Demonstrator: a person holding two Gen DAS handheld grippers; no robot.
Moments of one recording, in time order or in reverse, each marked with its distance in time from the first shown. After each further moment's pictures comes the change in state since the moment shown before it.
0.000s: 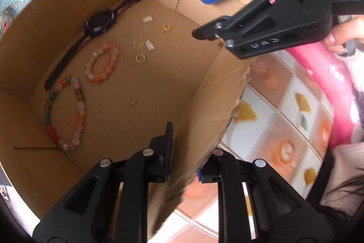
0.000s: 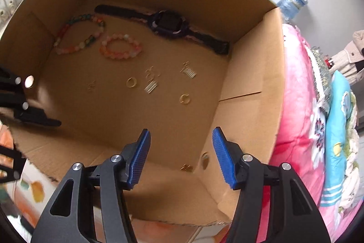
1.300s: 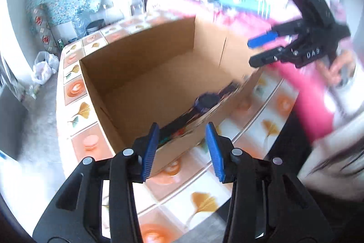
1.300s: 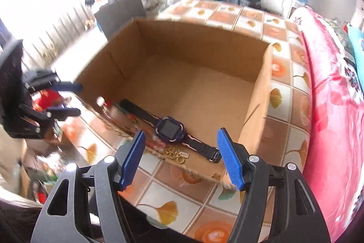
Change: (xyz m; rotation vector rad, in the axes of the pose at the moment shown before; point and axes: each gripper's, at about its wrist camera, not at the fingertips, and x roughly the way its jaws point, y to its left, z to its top) left arm -0.164 -0.028 -0.142 -0.124 -0.294 0.074; right arm -0.136 0.045 -0.129 0.211 -0.211 0.351
